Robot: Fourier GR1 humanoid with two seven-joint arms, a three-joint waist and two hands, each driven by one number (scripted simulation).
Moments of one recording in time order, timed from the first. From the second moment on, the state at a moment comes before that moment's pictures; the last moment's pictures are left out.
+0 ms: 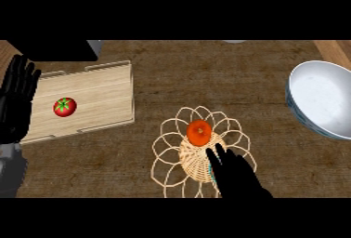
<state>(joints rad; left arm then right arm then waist) -0.22 0.40 0.12 -1.49 0.25 0.12 -0.05 -0.05 -0.14 0.80 -2.25 0.89 0.39 1.12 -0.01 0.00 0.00</state>
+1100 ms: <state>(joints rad) -0.24 0.37 0.16 -1.49 0.21 0.08 -0.02 0.08 -0.12 0.65 -2.04 0.97 0.39 0.90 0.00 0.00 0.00</state>
